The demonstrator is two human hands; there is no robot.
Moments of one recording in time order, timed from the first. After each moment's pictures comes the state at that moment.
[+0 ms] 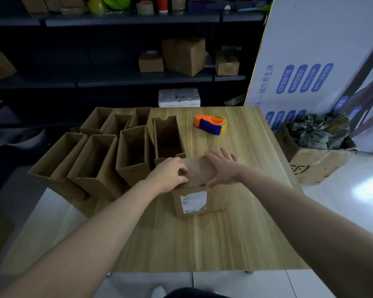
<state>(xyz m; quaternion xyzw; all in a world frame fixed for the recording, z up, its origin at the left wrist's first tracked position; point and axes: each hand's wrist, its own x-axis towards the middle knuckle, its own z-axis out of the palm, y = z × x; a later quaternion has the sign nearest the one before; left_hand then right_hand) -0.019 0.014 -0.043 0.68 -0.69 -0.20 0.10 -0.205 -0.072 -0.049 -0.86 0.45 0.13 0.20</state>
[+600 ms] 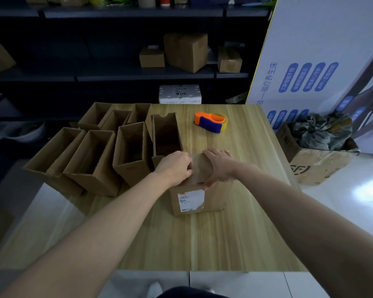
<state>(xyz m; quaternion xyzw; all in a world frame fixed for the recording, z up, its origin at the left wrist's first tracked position) -0.042 -0.003 -0.039 0.67 -0.73 -0.11 0.11 -0.200 -0.080 -0.045 -0.87 0.43 0.12 0.21</state>
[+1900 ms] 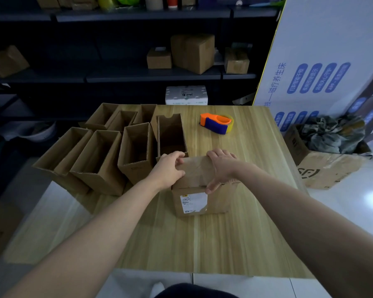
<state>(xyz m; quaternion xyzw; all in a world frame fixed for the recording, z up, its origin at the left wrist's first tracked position) -0.020 0.007 -0.054 0.73 -0.58 -0.28 0.23 -0.195 -0.076 -0.034 -0.87 0.43 0.16 0.18</state>
